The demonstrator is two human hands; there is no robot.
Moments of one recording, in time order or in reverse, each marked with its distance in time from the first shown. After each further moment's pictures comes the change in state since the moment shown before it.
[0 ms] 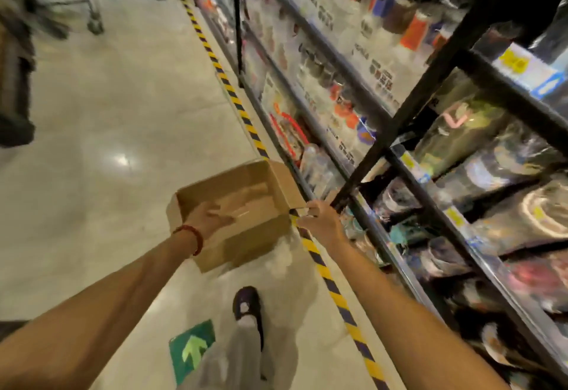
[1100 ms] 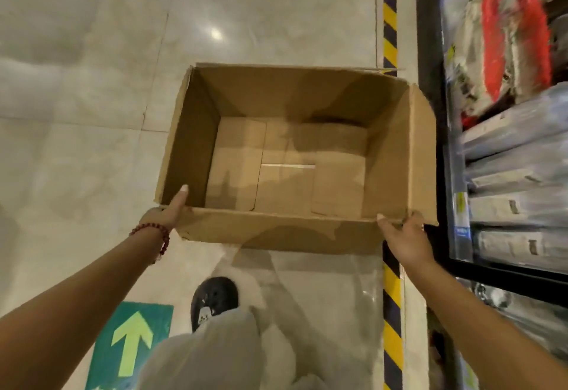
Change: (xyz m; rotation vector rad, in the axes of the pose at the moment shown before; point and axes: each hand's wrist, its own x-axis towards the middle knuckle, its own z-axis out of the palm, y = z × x) left_hand 0.385 -0.332 0.140 -0.480 0.500 -0.815; right_hand 0.499 0.294 0.156 -0.545 -0.024 0.075
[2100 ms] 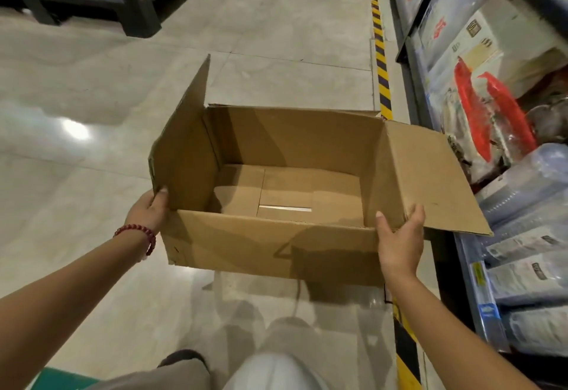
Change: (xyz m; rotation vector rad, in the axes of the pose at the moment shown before) left_hand 0.041 0.011 0.009 -0.285 0.182 0.526; right_hand 0.056 -0.036 0.029 0.348 0.368 -0.487
